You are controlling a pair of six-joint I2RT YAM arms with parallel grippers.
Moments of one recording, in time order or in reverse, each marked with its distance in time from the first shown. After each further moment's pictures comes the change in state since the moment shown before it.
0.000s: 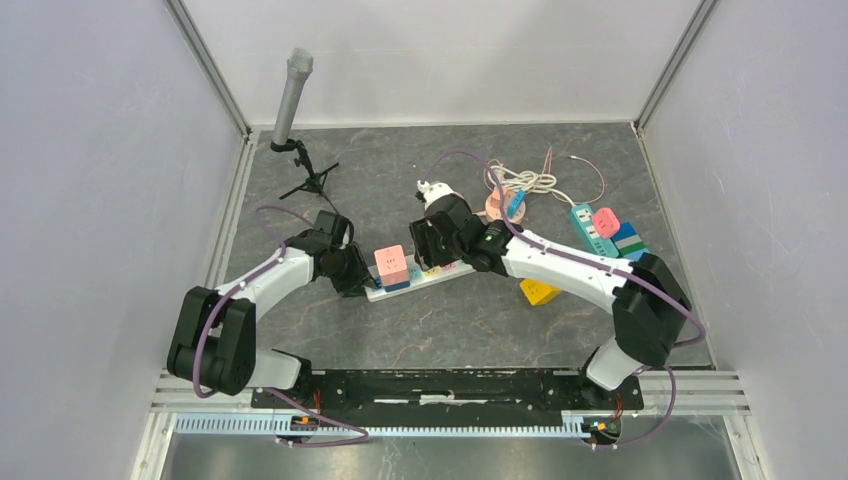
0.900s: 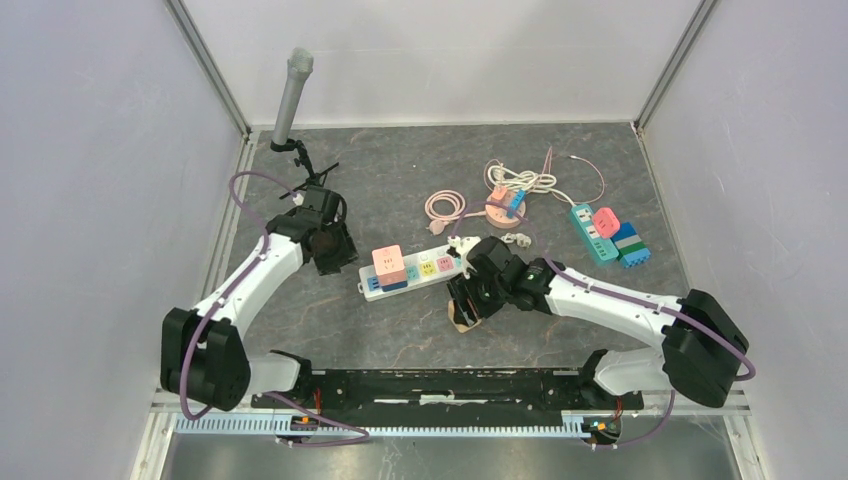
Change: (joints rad) left arm 0.005 -0.074 0.223 -0.236 -0.244 0.092; right arm -0.002 -0.309 -0.412 -0.084 -0.260 -0.061
